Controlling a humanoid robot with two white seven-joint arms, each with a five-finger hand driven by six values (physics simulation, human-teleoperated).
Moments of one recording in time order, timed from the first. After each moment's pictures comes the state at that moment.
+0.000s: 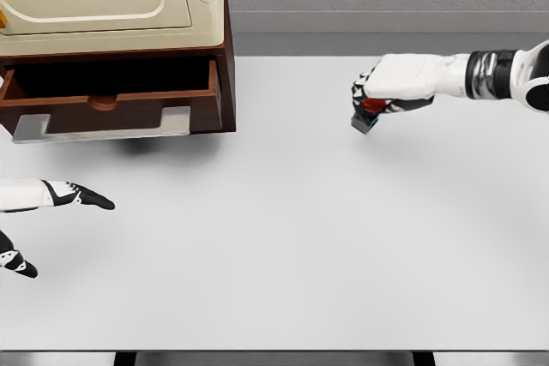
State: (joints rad) left arm -0.61 1.47 -0.98 -1.76 0.48 -0.61 -0.61; right arm -0.98 -0.71 0.86 -1.33 0.40 -0.61 0.61
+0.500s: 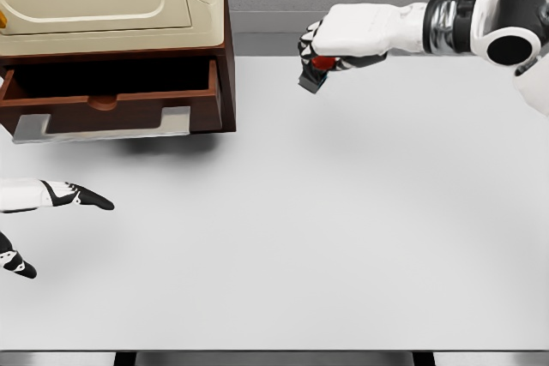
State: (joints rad) left arm -0.61 1.48 -0.98 -1.76 0.48 -0.61 -0.61; right arm -1.13 -0.57 0.88 -1.30 0.38 -0.61 0.61
